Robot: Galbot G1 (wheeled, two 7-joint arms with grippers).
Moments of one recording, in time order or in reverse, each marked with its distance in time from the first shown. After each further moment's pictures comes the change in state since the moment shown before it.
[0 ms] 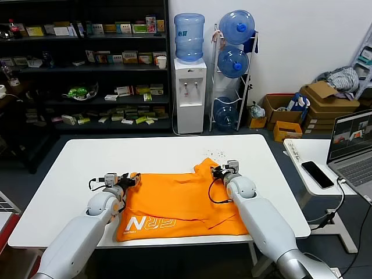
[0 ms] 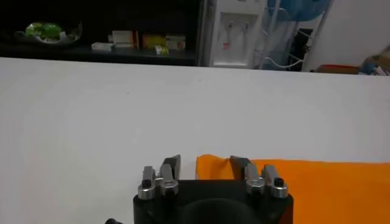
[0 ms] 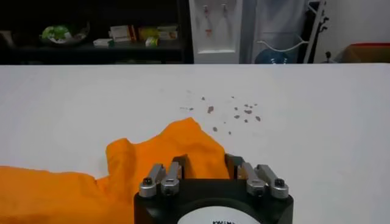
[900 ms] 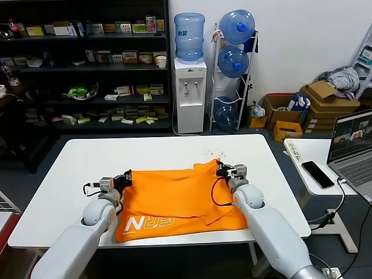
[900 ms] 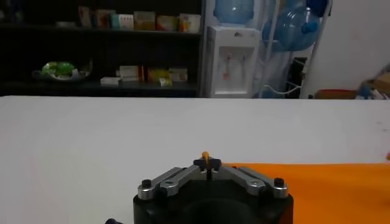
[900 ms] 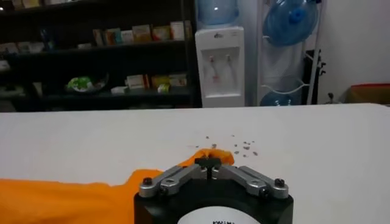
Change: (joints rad) left arm 0.147 0.050 -0.069 -0.211 0.065 -0.107 -0.052; right arm -0.170 -0.138 0.012 0.276 0.062 0.200 0.021
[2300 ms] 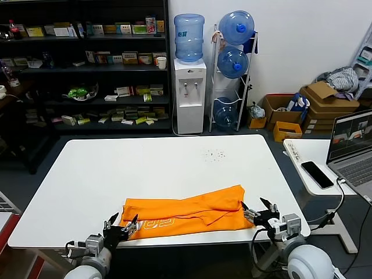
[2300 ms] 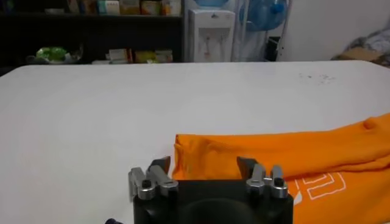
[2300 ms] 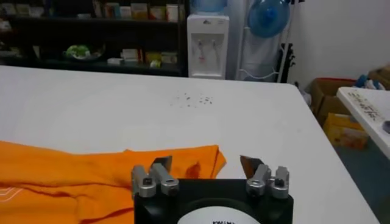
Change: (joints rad) left arm 0.597 0.030 -0.205 -0.488 0.127 0.040 -0.052; right arm -0.684 -0.355 0.315 0.756 0.072 -0.145 0.150
